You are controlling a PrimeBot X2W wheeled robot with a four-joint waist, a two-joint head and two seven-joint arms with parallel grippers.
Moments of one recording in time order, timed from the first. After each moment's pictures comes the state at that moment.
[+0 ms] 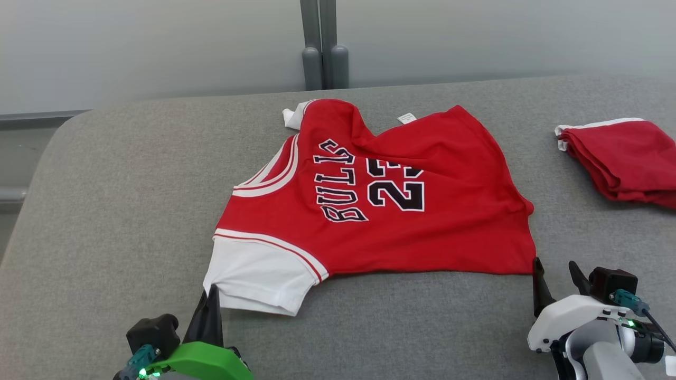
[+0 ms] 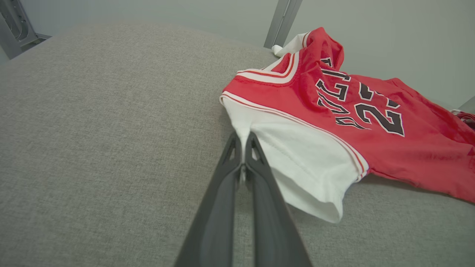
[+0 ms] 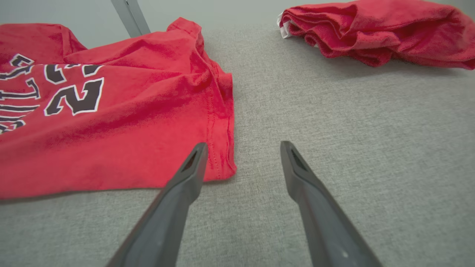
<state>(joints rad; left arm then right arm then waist) 0.02 0.11 -0.26 0.20 -0.48 0.14 -0.11 -0.22 -0.06 -0.16 0.67 0.14 0.13 -0.23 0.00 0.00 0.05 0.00</state>
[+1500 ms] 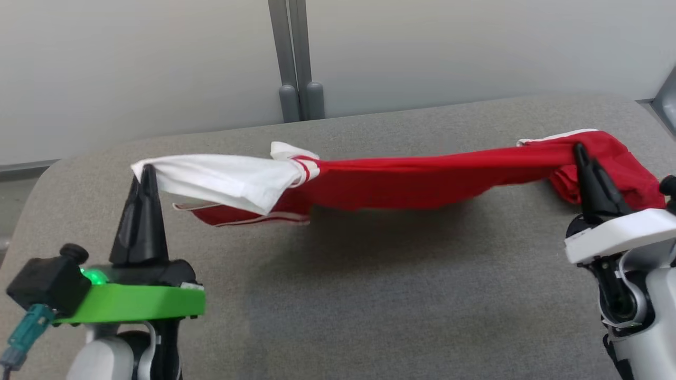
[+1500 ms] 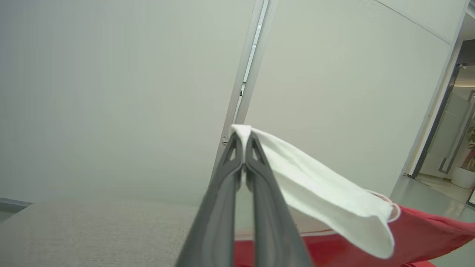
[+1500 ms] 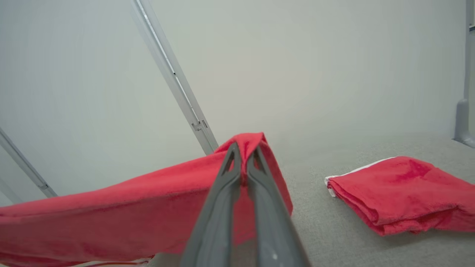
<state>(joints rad) -0.10 0.19 -0.18 -0.18 -0.54 0.11 -0.15 -0.25 -0.21 -0.02 0.14 0.60 0.13 -0.05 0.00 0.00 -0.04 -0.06</state>
